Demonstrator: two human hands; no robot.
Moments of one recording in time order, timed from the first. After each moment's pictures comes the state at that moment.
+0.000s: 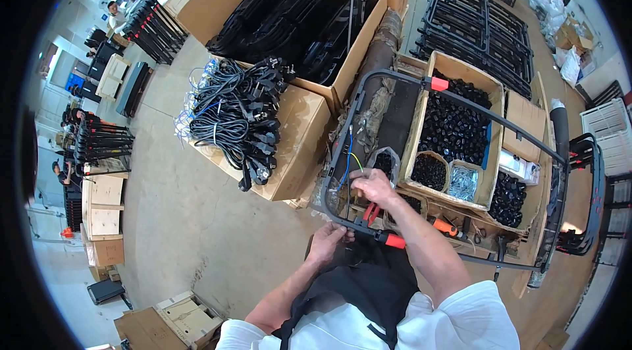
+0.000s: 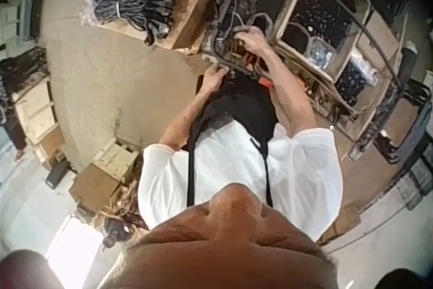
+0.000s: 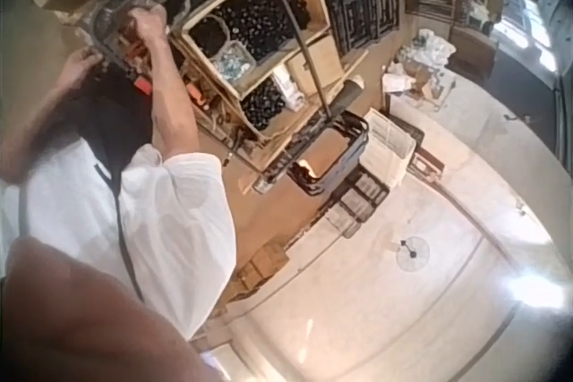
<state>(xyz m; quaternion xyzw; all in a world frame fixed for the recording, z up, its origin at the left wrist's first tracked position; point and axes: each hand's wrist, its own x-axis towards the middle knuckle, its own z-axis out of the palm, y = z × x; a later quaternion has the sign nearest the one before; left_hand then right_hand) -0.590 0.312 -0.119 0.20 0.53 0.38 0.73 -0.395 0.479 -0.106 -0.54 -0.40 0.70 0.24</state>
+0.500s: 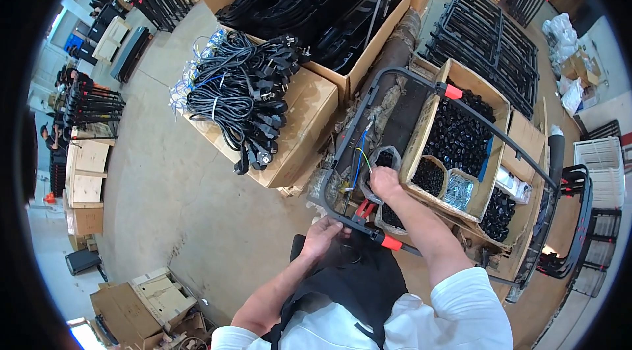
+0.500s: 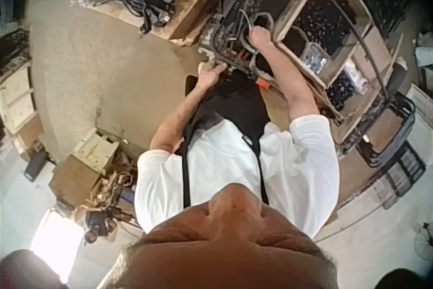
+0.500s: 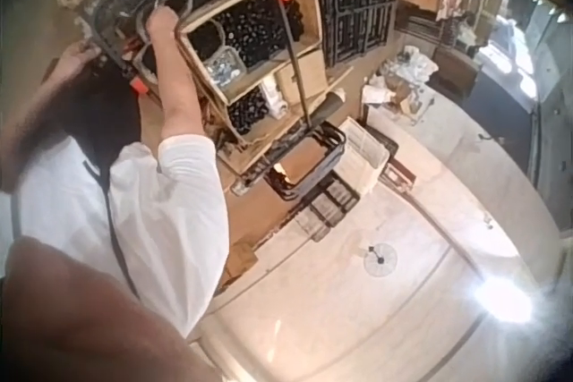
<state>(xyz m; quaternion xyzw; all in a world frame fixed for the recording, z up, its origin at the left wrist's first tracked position) -0.586 0.310 -0.120 0.18 0.53 0.39 0.73 -0.372 0.498 -0.192 -0.55 -0.81 0.17 -0.09</state>
